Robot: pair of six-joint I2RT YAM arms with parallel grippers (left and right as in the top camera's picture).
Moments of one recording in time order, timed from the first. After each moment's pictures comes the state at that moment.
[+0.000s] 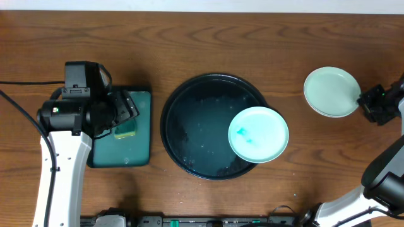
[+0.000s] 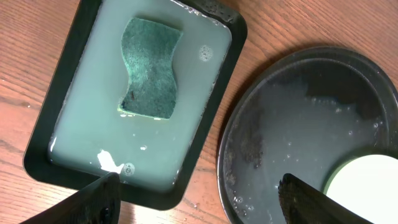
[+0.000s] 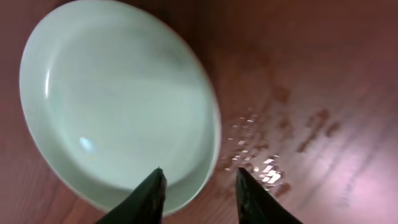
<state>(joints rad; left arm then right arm) 0.03 1.27 1.25 -1.15 0.10 -0.43 -0.58 1.87 1.39 -0.82 -0.20 0.47</state>
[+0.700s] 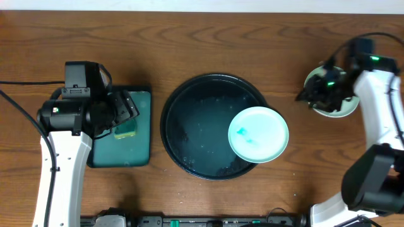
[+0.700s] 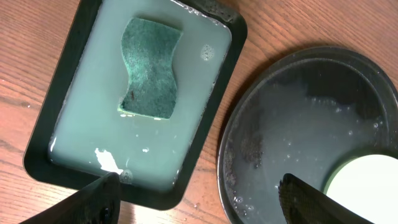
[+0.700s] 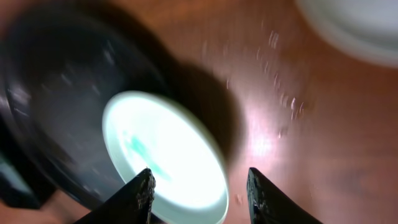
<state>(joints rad) 0.03 1.27 1.25 -1.15 0.11 -0.43 -0.14 1.76 1.47 -1.23 -0.32 0.22</state>
